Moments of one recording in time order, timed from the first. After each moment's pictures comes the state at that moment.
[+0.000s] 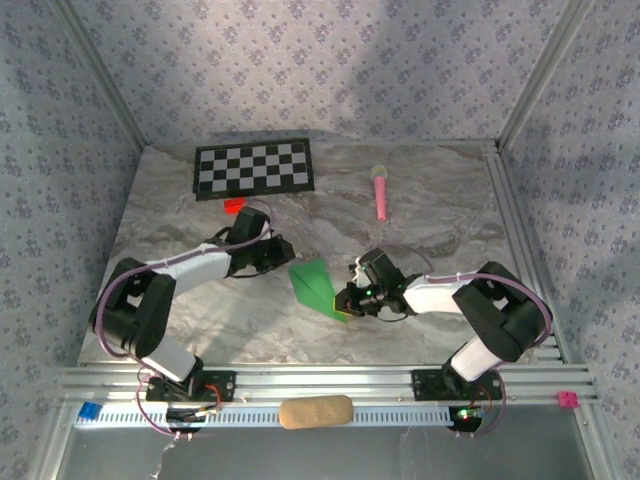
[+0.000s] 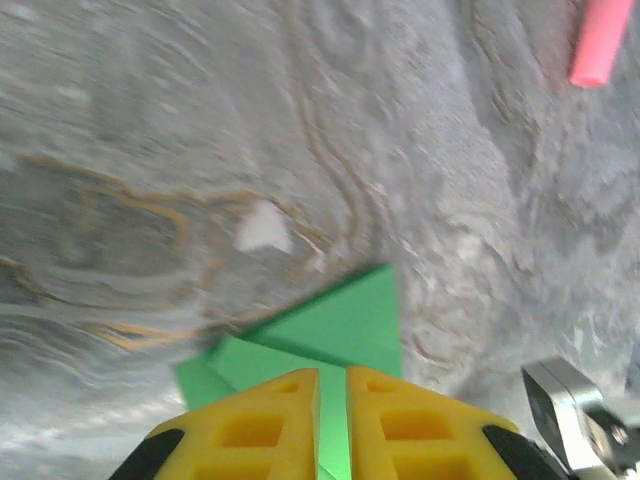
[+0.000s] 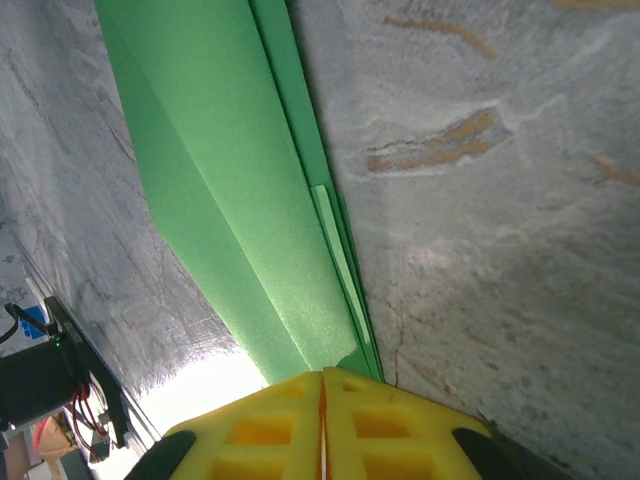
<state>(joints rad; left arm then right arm) -0.51 1.55 0.79 -0.12 0.36 -0.85 0.70 1.56 0.51 0.13 -0.52 0.87</state>
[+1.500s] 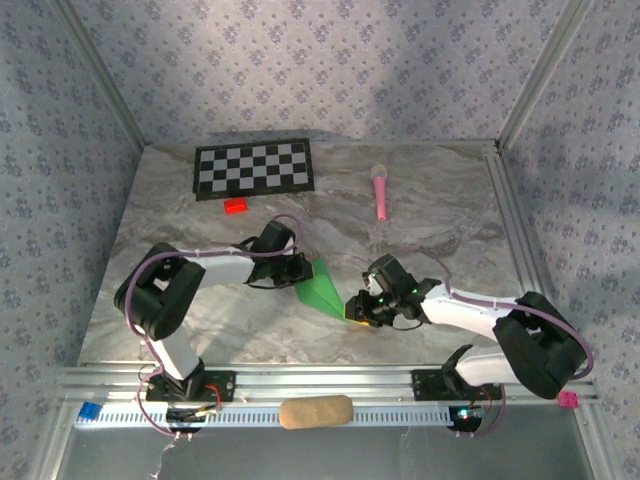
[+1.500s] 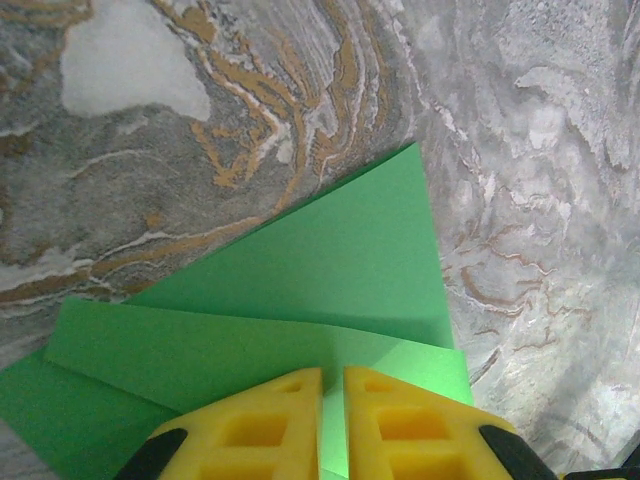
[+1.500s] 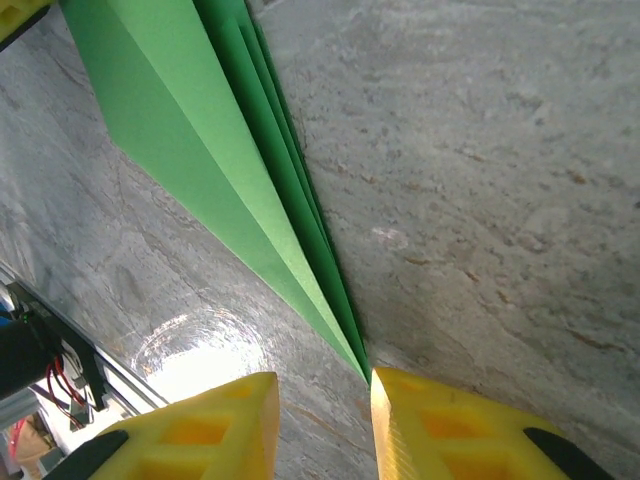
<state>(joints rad) -0.63 1.71 0.80 -0.07 0.38 -0.83 0.72 1.31 0.48 -0.18 -0.46 0.89</state>
